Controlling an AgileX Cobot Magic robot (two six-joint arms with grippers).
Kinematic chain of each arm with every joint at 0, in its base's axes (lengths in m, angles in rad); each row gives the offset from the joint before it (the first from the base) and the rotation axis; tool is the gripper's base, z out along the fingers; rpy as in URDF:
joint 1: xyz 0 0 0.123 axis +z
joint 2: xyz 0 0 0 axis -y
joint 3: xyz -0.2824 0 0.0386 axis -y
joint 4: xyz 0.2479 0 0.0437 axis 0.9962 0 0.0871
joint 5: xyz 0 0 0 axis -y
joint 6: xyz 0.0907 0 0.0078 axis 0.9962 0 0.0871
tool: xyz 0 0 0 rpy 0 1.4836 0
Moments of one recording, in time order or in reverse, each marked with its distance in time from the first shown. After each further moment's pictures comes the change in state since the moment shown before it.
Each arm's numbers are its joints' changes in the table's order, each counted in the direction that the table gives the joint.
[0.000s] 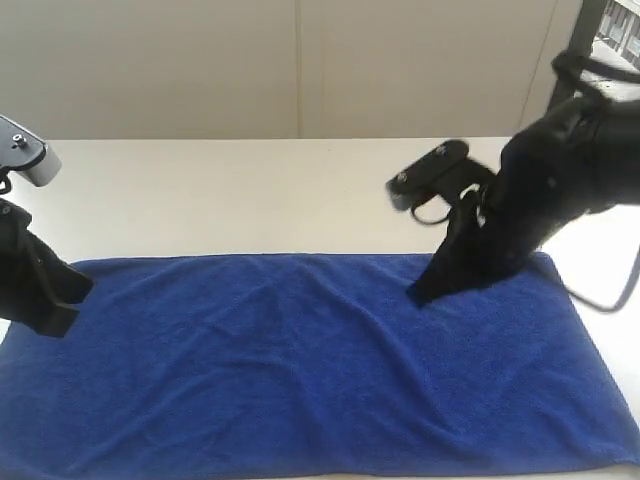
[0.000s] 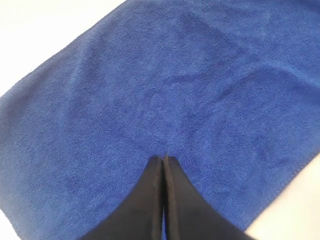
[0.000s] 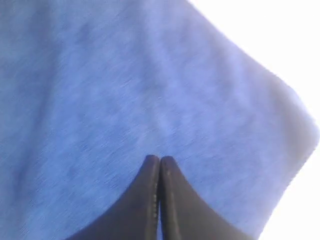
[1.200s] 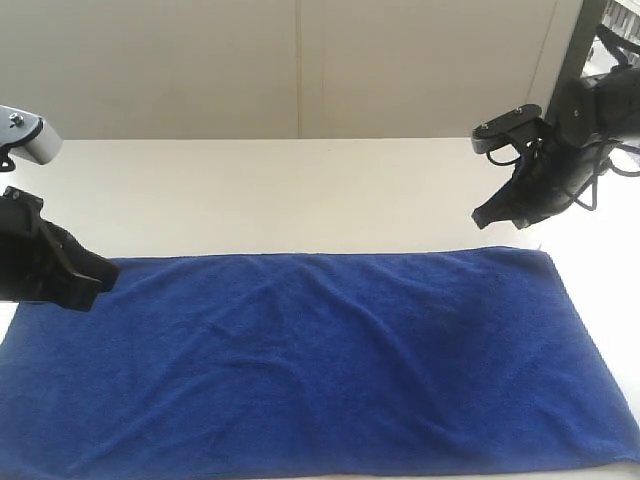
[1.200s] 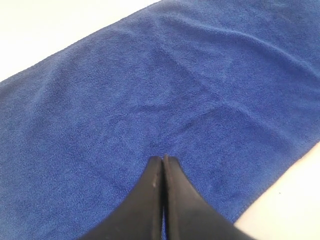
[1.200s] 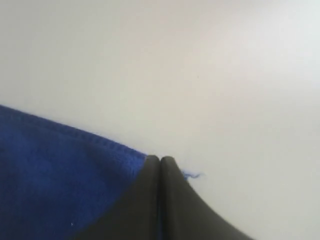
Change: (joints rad) left arm 0.000 0.000 0.000 -0.202 0.004 0.025; right arm -0.374 -0.424 0.427 0.140 0.013 -0.265
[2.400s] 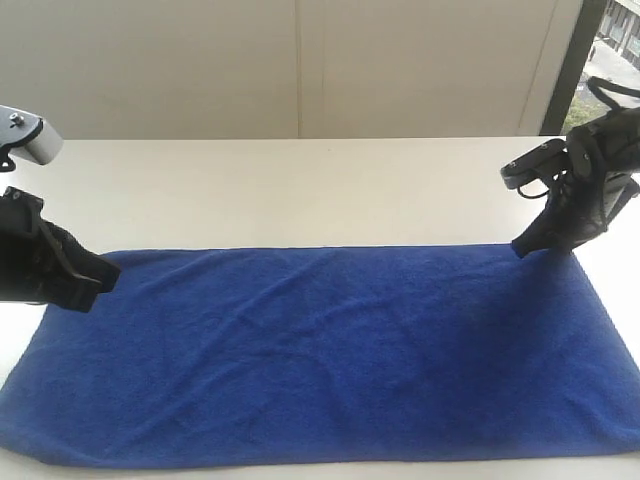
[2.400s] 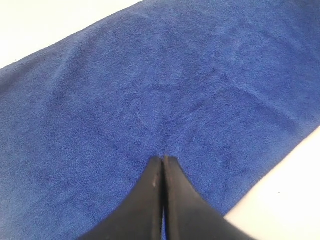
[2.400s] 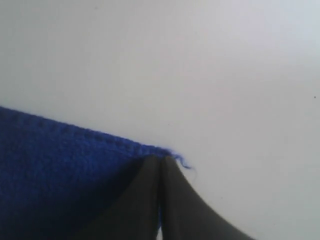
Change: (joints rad) left arm 0.000 0.000 0.000 -0.003 -0.002 0.009; right arm -0.085 -0.138 0.028 -0.266 0.040 0.141
